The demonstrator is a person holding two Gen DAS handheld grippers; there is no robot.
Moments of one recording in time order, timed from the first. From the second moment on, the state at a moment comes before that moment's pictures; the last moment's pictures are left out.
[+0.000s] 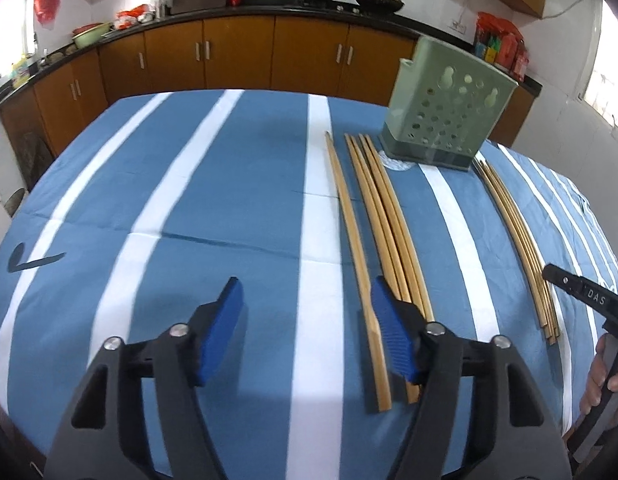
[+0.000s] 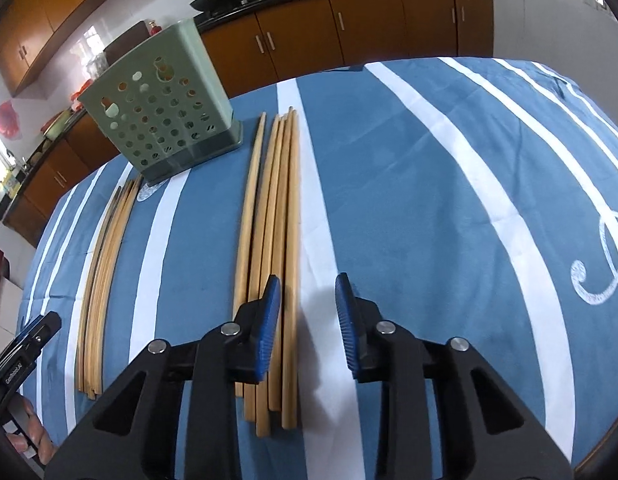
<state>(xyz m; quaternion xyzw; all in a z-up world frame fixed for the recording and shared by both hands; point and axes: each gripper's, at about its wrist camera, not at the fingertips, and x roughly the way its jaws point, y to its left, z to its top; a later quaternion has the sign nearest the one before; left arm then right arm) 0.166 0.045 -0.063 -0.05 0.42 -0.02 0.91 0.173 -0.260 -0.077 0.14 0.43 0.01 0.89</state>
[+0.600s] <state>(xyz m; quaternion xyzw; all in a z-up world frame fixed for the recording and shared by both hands) 0.189 0.023 -0.072 -0.04 0.45 -0.07 0.89 0.179 -0.248 -0.078 0.09 0.42 0.01 0.90</state>
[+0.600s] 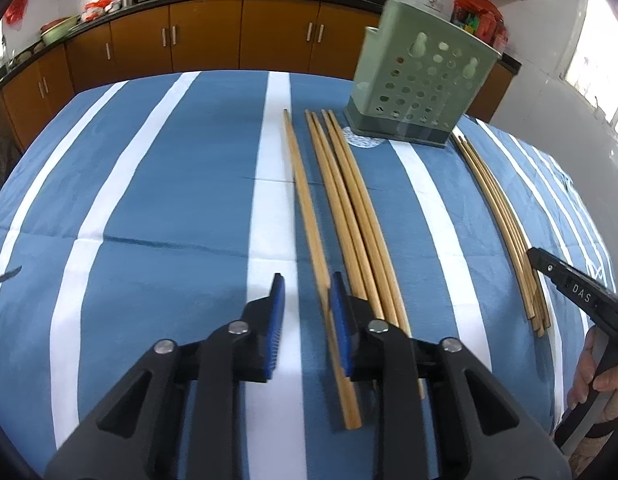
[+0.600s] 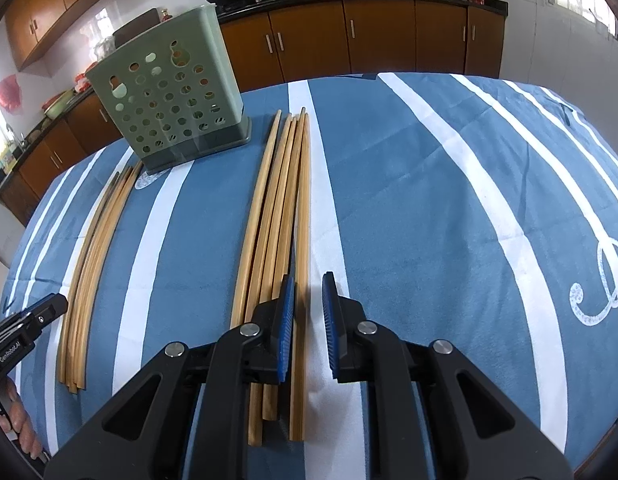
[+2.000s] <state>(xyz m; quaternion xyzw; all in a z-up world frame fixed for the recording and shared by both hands) 0.226 0.065 -0.054 0.01 0.41 -0.02 0.91 0.195 -0.293 -0.051 0.10 0.36 -0.01 0.93</state>
